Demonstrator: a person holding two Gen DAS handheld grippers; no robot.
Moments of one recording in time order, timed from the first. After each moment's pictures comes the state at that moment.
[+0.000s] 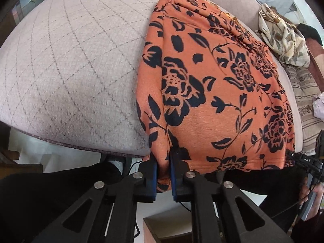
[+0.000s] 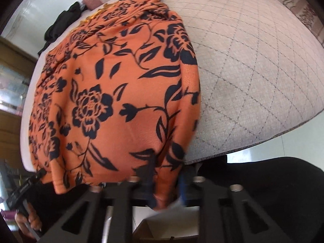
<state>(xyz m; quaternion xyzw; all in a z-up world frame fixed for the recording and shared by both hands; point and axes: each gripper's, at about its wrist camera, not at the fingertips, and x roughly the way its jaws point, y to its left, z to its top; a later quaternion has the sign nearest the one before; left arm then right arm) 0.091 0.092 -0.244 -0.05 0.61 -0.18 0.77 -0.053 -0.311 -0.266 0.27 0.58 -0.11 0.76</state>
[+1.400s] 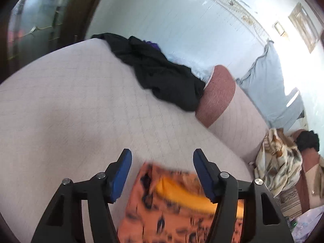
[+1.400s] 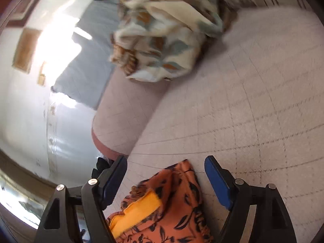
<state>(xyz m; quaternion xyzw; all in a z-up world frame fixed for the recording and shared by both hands) 0.375 0.050 -0.141 -0.24 0.40 -0.11 0.88 0.171 -0.526 -0.199 0.52 0.21 -0.13 0.82</state>
